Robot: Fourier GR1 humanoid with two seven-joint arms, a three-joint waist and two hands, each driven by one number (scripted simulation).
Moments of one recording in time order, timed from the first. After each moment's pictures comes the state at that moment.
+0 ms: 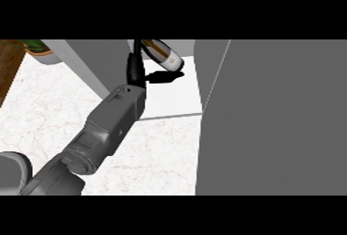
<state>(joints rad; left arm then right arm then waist) -1.18 0.02 -0.39 -0.03 0.71 0.56 -0.68 0.05 -0.13 -0.19 -2.31 -0.50 0.41 0.31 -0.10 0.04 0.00</state>
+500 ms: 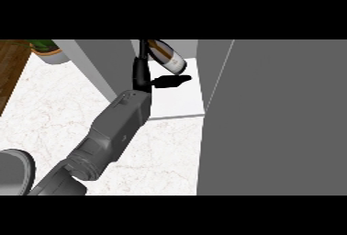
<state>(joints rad) -1.12 0.00 -0.36 -0.14 0.74 0.51 -0.79 0.06 -0.11 -0.17 -2.33 -0.49 0.38 0.33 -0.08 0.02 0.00</state>
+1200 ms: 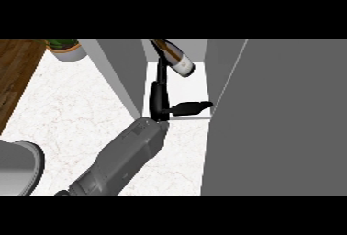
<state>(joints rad) -0.82 0.00 -0.63 -0.69 0.84 0.71 -0.75 0.08 -0.11 -0.17 -2.34 -0.46 0.36 0.34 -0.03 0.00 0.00</state>
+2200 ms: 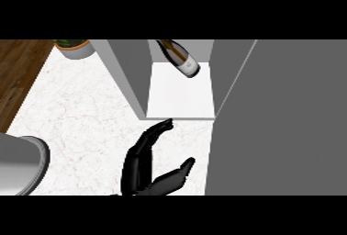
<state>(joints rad) -0.22 0.22 -0.85 -1.53 0.63 0.81 -0.63 0.13 -0.15 -0.27 -2.33 -0.47 0.38 0.31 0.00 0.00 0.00</state>
